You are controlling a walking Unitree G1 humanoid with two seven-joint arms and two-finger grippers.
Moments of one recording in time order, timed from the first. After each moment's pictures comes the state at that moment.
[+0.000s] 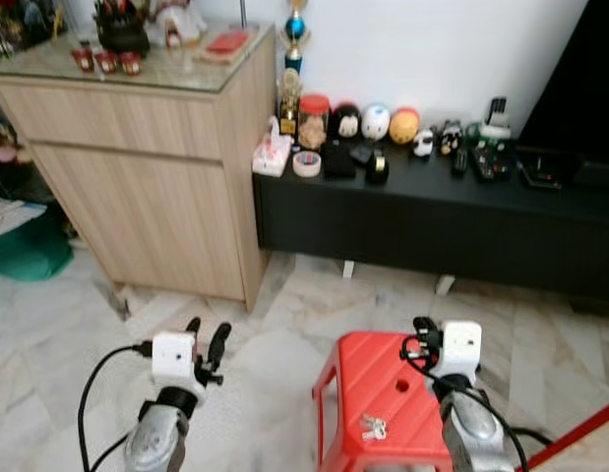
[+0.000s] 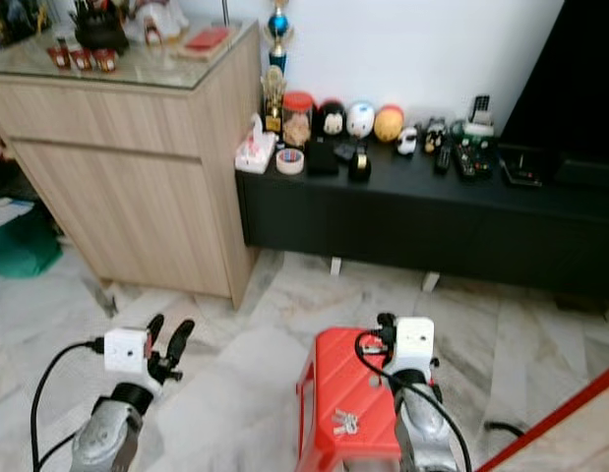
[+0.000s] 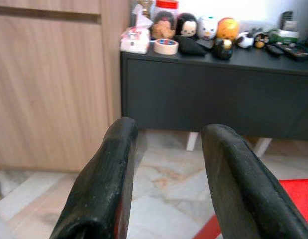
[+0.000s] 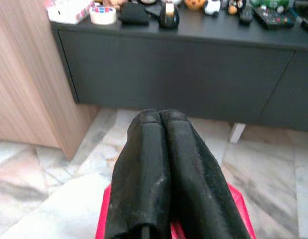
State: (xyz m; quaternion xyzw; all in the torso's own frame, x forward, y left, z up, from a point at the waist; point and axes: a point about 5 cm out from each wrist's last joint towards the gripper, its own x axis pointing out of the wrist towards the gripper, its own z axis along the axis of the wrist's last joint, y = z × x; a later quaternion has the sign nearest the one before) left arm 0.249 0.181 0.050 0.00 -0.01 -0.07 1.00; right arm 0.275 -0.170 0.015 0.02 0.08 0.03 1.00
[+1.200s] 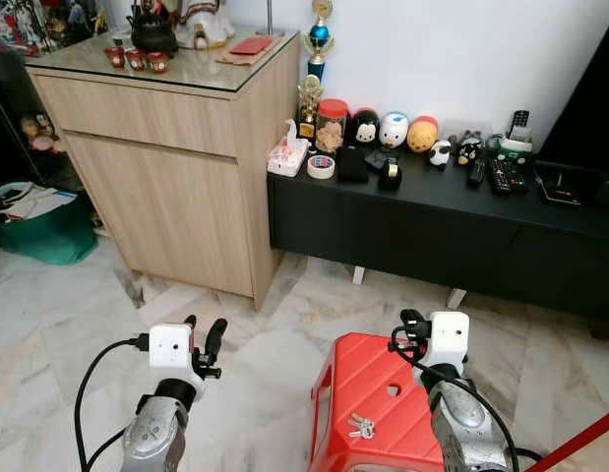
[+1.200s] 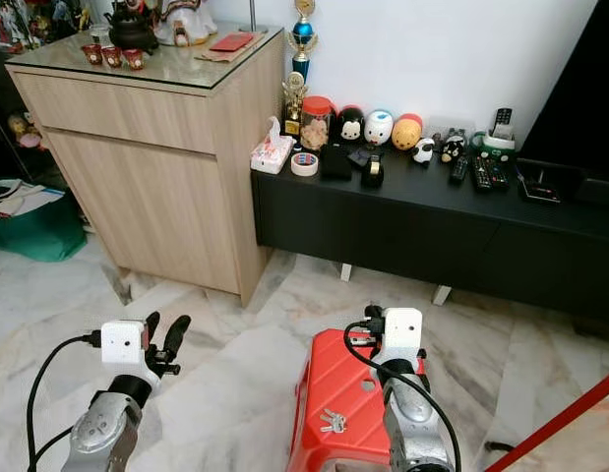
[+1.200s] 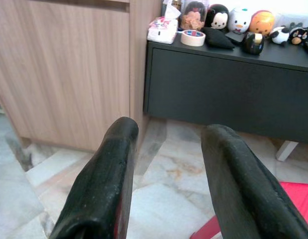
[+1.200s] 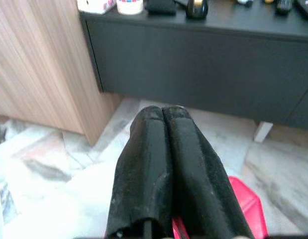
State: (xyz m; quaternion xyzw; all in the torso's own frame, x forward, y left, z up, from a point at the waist) left arm 0.254 0.188 0.055 -0.01 0.02 -0.03 1.00; right arm 0.281 -0.158 0.019 0.04 0.11 0.04 0.99
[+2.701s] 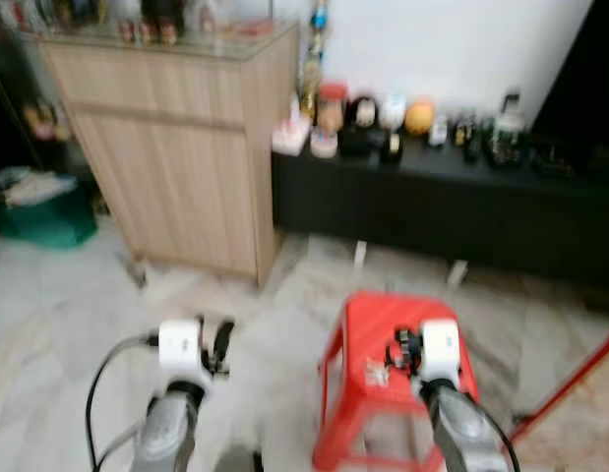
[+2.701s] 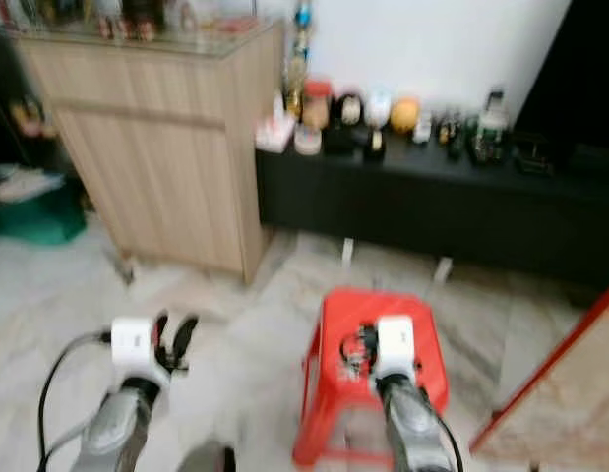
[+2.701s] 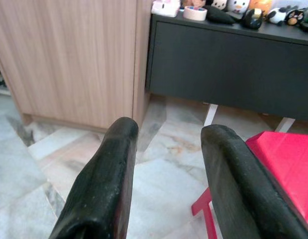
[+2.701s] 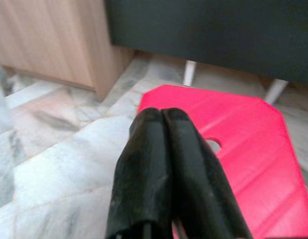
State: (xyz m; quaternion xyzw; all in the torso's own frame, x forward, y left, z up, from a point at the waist) left arm 0.255 0.182 0.052 -0.02 0.03 -0.03 1.00; right arm 0.273 -0.156 0.001 0.02 0.16 0.07 0.98
